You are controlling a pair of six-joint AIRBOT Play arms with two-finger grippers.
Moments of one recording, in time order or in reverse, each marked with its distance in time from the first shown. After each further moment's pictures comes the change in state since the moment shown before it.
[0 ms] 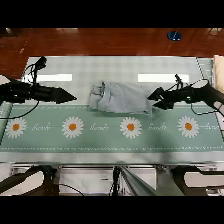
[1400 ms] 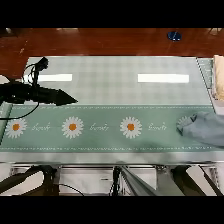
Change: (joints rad) left arm 0.000 0.000 0.000 -0.040 -0.103 0.000; right arm -0.992 0.593 0.257 -0.710 0.739 0.148
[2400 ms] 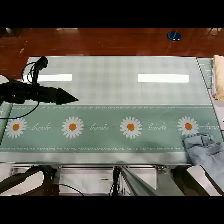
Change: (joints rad) left arm 0.000 0.000 0.005 -0.059 0.019 -0.007; right arm -0.072 -0.018 -0.364 -0.474 -0.370 -0.068
